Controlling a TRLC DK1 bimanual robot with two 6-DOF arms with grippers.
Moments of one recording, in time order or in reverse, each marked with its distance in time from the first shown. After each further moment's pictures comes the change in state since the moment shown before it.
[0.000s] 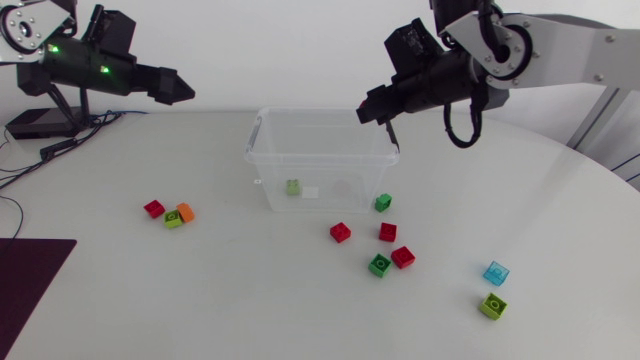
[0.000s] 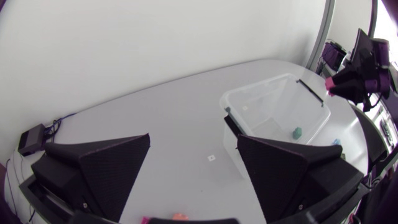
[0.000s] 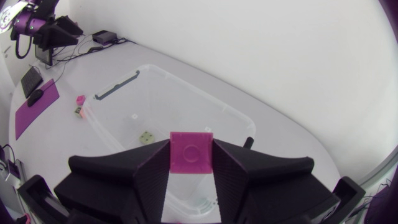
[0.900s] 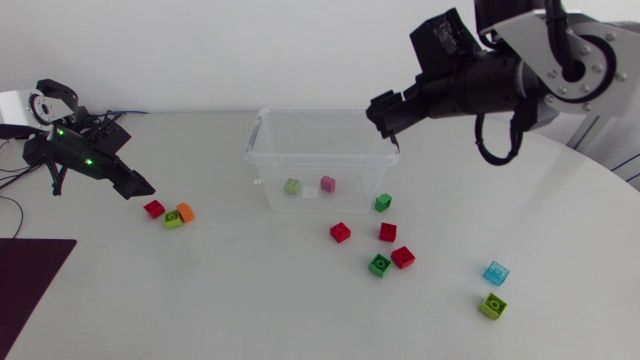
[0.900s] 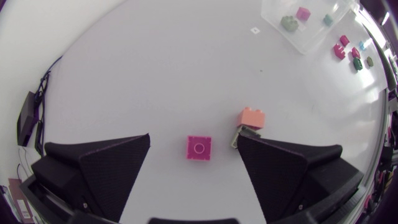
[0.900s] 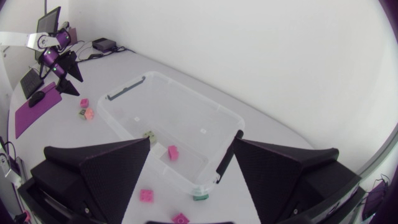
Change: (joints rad) left arm 0.254 0.280 -0.080 -0.155 -0.080 0.585; right arm 0.032 -0.240 -0.196 0.031 0.065 0.009
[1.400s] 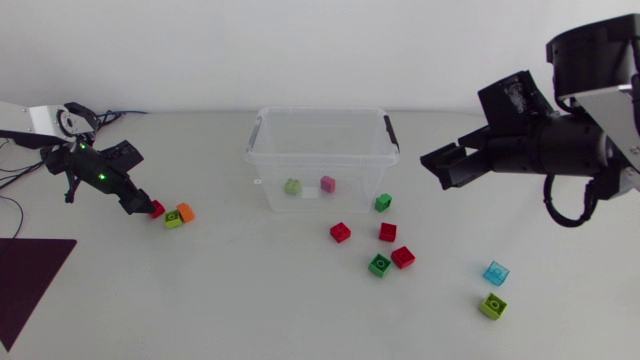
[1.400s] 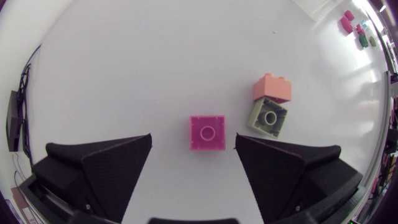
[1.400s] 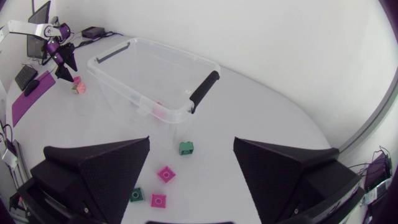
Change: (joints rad) left arm -0.003 0.180 0.098 -0.064 -0.081 0.089; right arm -0.188 -0.247 -0.295 -0.041 -0.085 -0.042
